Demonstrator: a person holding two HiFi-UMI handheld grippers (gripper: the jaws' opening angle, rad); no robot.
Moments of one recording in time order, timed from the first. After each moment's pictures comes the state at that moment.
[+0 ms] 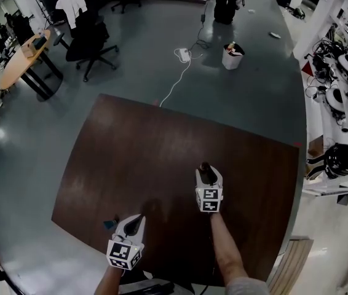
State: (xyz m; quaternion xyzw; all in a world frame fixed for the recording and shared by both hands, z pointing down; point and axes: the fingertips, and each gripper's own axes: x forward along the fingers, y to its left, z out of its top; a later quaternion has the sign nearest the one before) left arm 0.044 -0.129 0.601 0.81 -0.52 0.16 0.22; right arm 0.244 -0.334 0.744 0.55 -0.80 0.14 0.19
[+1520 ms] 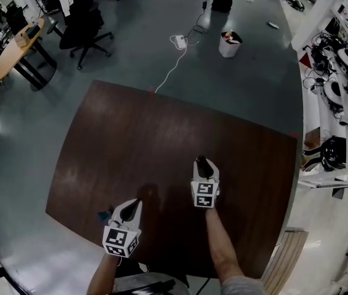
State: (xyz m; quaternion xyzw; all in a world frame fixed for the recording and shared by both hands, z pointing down) left arm 0.042 -0.151 0.605 0.81 -0.52 0.16 0.23; right arm 0.239 -0.317 0.731 0.56 -0.79 0.13 0.22
